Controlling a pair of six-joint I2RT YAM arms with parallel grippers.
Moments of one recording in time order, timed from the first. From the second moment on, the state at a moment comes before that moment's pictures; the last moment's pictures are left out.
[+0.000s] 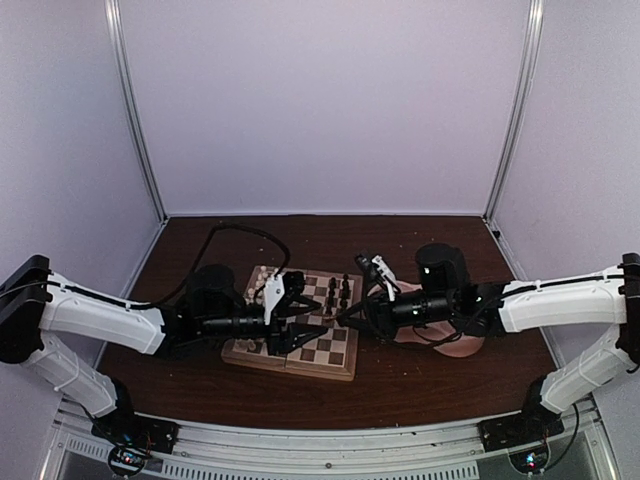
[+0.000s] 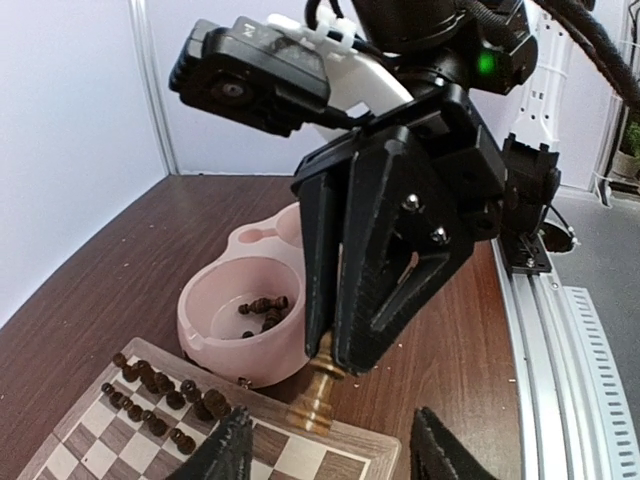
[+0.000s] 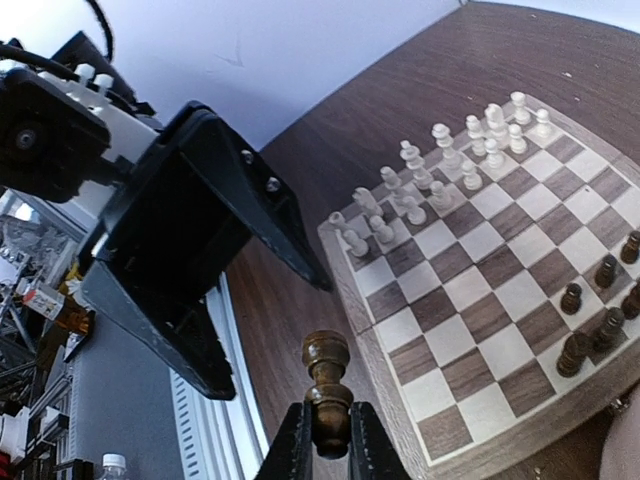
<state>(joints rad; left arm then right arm) -1.01 1.44 0.61 0.64 0.35 0.12 0.91 1.38 0.71 0.31 -0.49 0.43</state>
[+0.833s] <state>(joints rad) -0.86 1.16 0.52 0.46 -0.12 -0.19 1.01 1.80 1.34 -0.69 0.03 0.23</state>
